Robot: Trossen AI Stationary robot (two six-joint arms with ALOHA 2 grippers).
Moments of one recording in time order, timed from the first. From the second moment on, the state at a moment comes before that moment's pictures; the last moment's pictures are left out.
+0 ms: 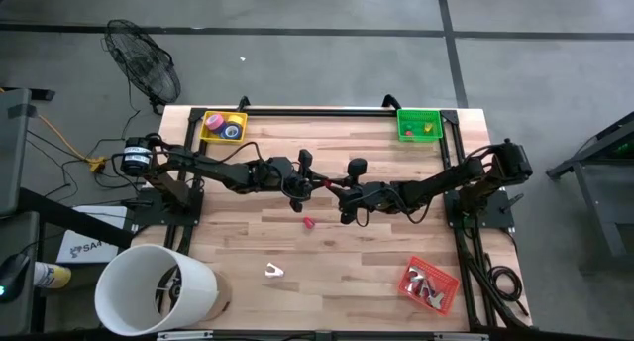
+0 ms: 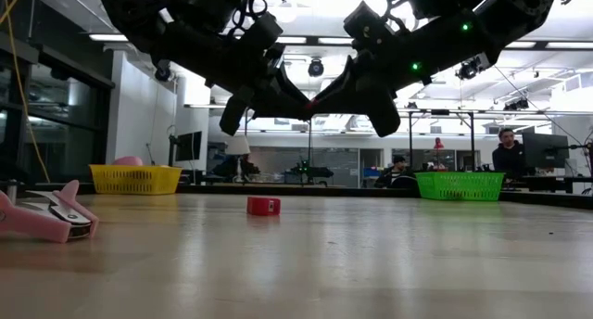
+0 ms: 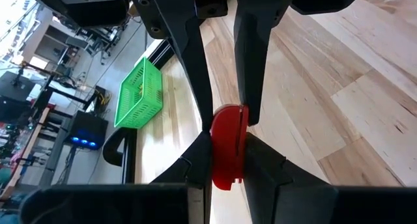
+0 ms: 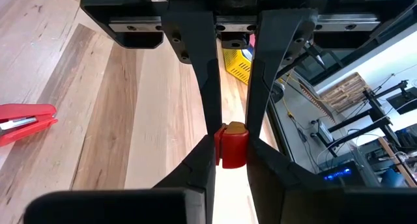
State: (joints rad) left arm 0.04 1.60 0.78 0.50 -0.12 0.83; right arm 0.09 1.65 0.71 0.54 0.55 -0.56
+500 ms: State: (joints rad) left arm 0.04 1.60 0.79 0.54 -0.02 0.84; right arm 0.19 1.65 0.70 0.60 0.68 -0.63
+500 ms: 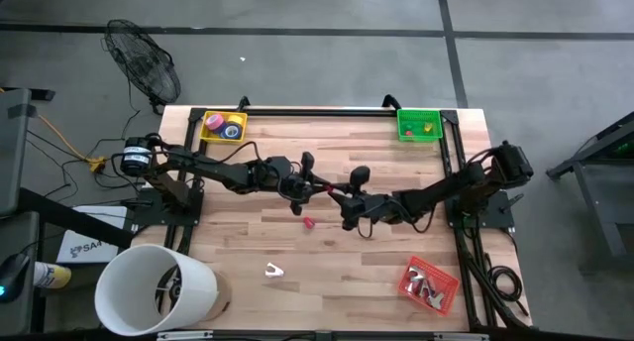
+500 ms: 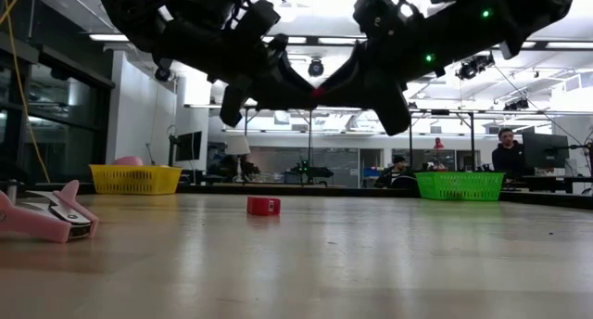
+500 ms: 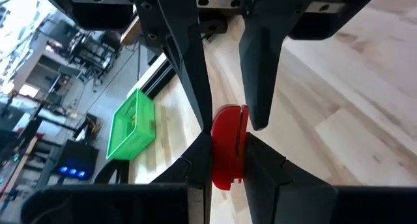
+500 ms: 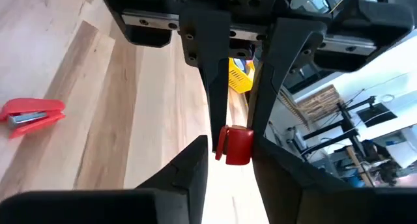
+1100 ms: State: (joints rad) left arm 0.04 1.60 0.78 0.56 0.09 0.81; right arm 0.21 1.65 0.70 0.65 0.65 -0.64
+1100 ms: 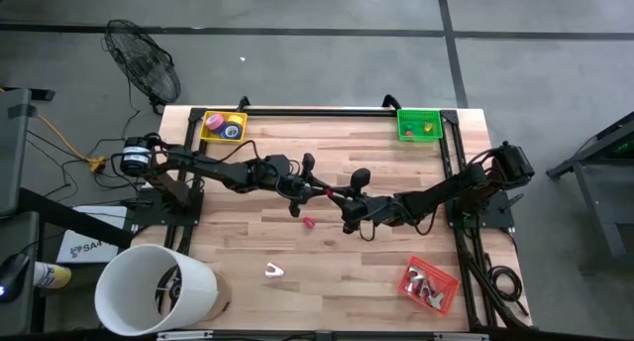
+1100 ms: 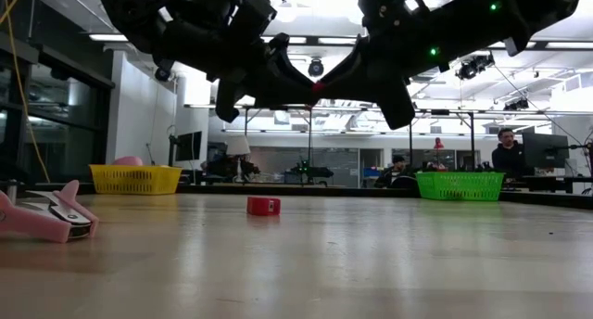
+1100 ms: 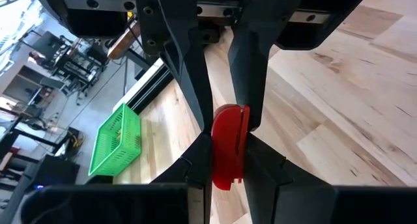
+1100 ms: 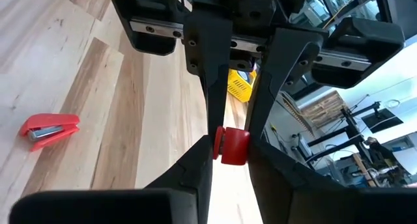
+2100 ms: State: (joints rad) left arm 0.04 1.60 0.79 0.55 0.04 0.79; right arm 0.21 1.65 0.71 0.67 0.67 -0.63
